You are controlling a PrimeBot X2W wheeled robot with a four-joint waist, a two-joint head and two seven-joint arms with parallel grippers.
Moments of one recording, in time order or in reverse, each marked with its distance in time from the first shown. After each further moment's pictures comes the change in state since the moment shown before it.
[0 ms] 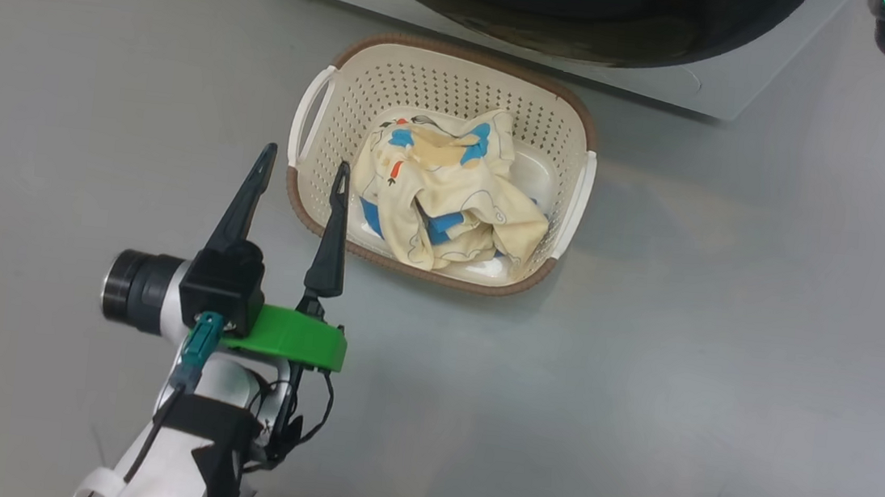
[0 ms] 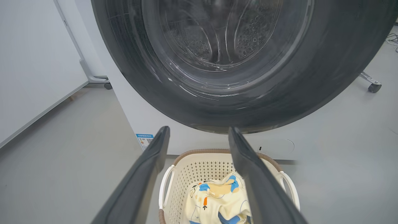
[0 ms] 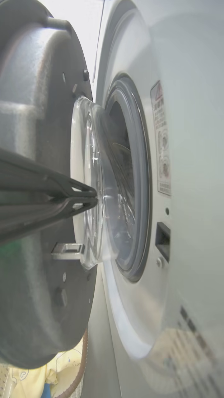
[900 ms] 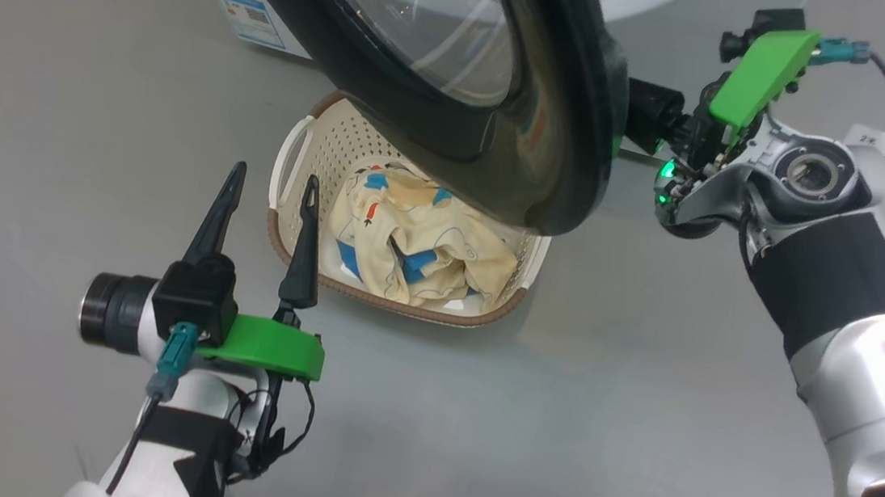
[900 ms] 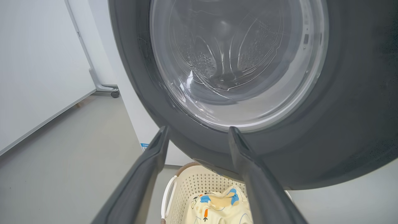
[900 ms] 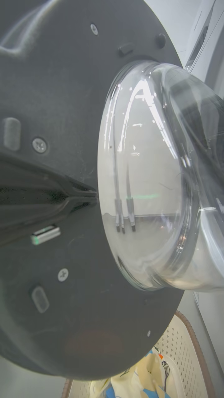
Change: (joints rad) left arm 0.044 -0.001 0.059 0.007 -0.002 -0.001 0.000; right arm 0.389 0.034 0.448 -0.313 0.472 0.000 0.072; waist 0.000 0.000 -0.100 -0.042
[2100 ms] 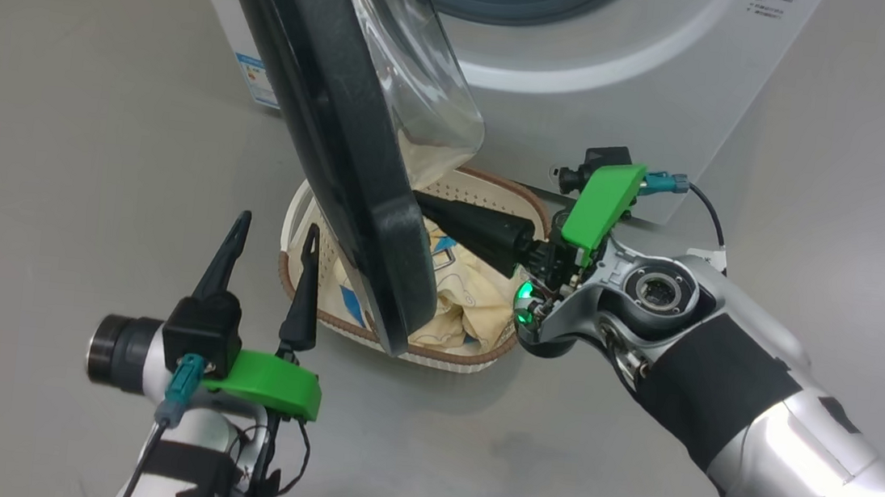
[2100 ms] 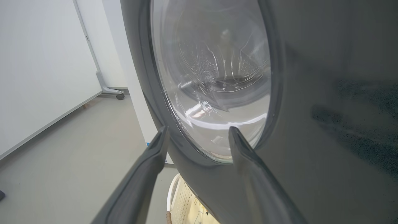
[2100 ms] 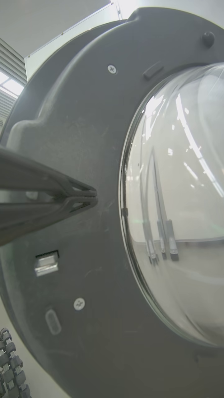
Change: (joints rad) left arm 0.054 0.000 -0.004 0.046 -0.001 -0.016 0.000; right arm 0.160 0.005 0.479 -0.217 0.462 0.000 -0.248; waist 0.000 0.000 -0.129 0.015
